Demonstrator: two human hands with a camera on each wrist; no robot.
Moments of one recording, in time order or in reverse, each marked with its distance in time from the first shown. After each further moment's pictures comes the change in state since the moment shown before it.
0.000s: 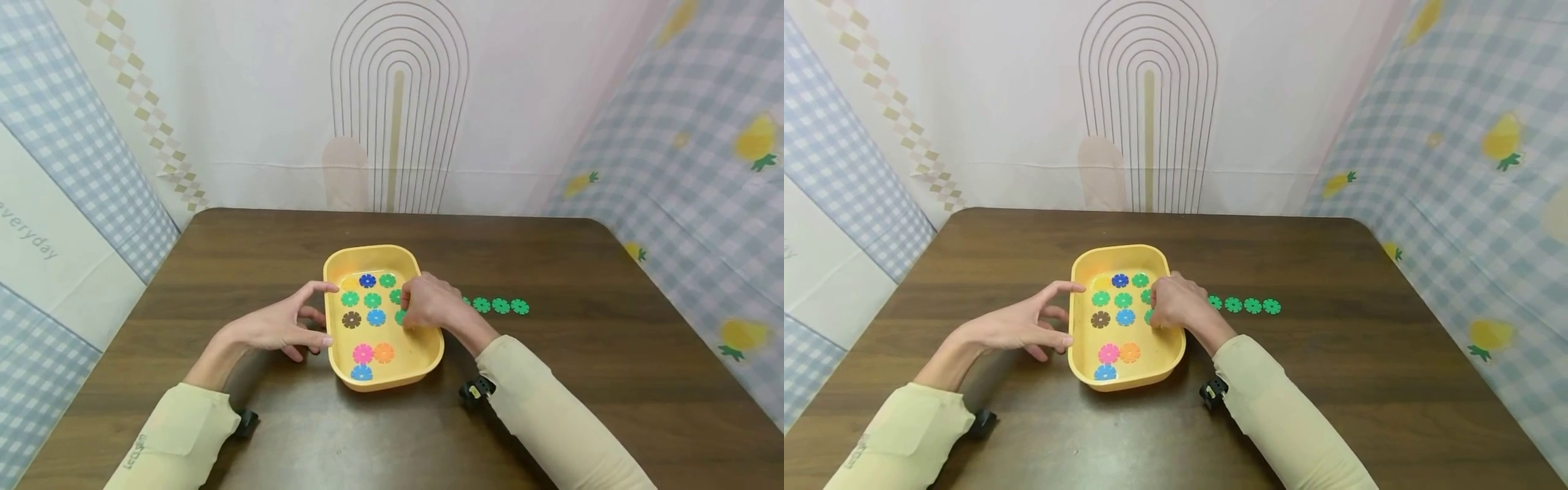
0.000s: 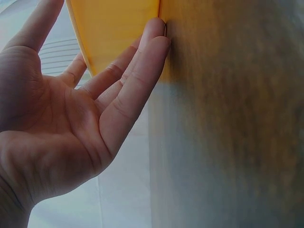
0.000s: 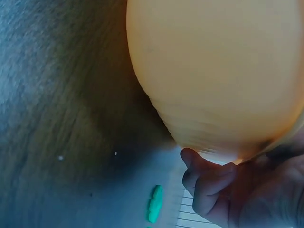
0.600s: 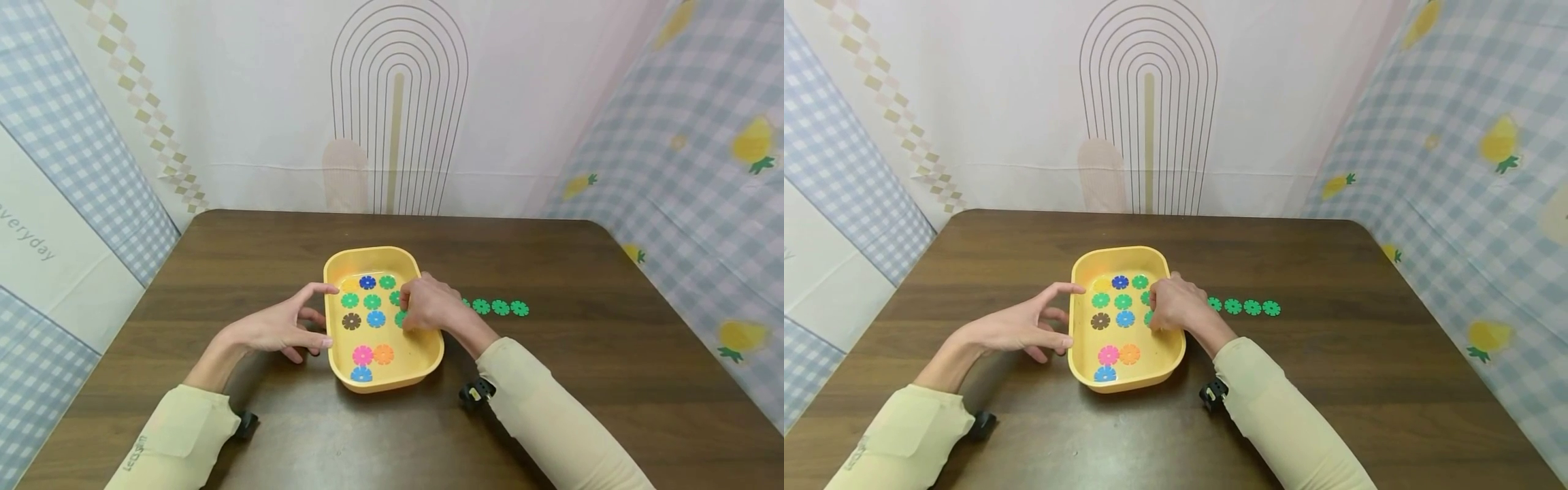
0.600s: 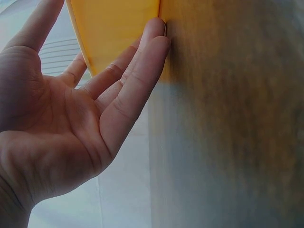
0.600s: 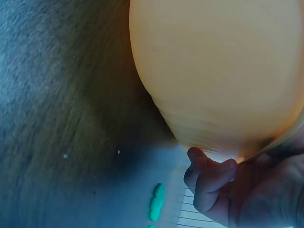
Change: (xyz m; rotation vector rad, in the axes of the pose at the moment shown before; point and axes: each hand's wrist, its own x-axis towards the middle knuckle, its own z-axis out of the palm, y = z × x) left_hand -0.001 0.000 0.000 -0.003 0.005 -0.011; right_hand 0.001 0.001 0.001 -0.019 -0.002 -0.013
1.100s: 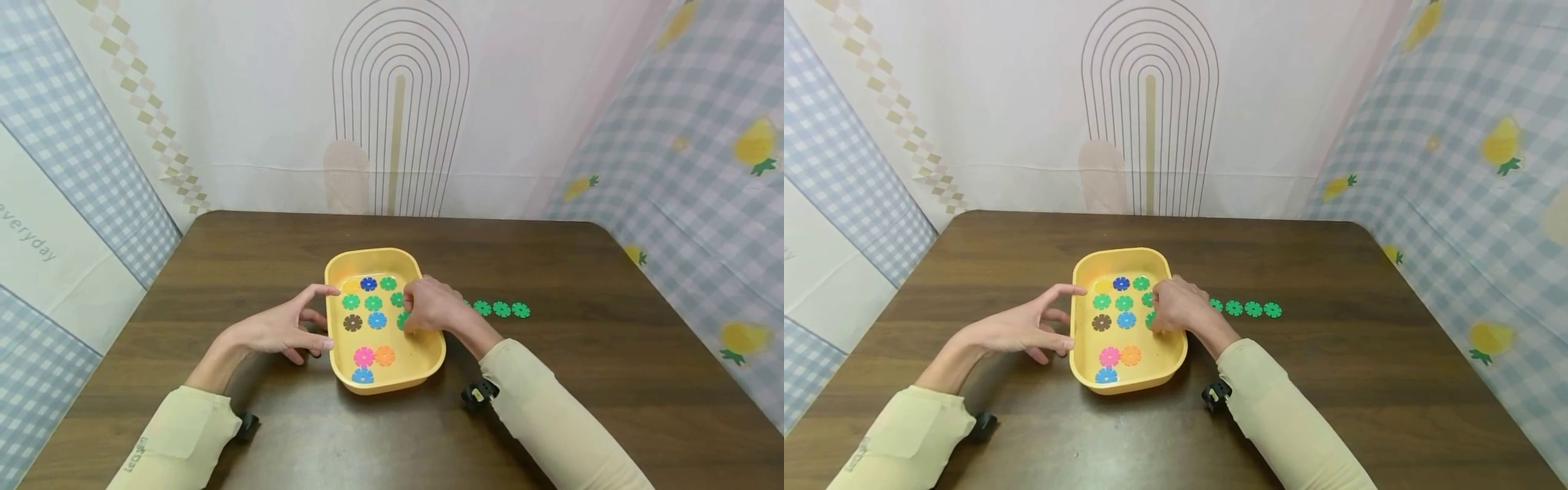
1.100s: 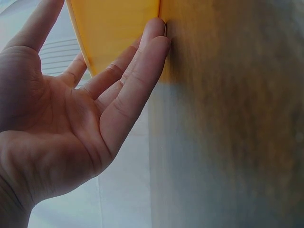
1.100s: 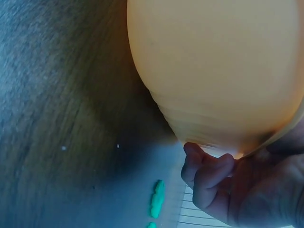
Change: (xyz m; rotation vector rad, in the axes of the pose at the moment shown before) left_hand 0.001 0.000 0.000 0.002 0.002 0.004; right_hand 0.002 0.004 -0.001 0.042 0.002 -0.030
